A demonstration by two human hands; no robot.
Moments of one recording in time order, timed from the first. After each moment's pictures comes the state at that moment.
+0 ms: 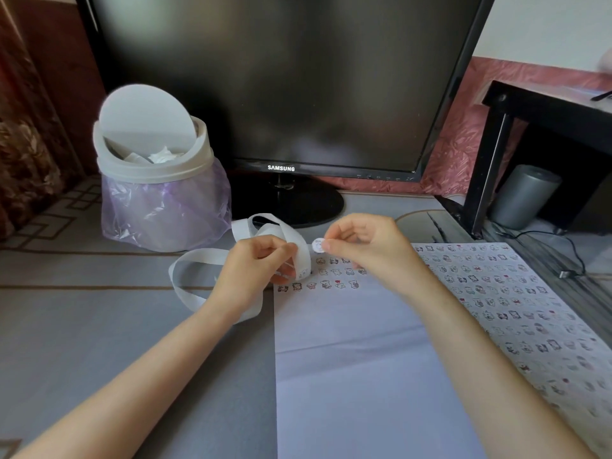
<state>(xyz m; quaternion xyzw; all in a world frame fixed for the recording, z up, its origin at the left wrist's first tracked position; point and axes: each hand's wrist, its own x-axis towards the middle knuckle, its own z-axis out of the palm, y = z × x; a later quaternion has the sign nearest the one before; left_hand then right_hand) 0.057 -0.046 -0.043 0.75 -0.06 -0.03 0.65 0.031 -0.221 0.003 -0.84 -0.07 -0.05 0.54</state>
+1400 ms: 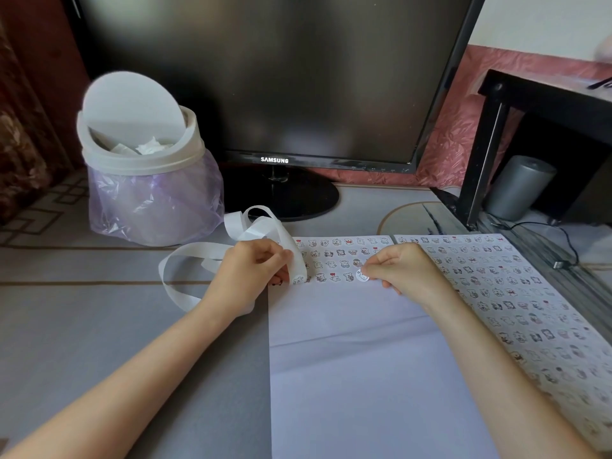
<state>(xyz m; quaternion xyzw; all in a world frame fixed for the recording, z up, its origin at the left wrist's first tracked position) 0.057 -0.045 -0.058 0.81 -0.07 -0.03 0.58 0.029 -0.275 -0.042 -0.88 0.14 -0.02 0.46</state>
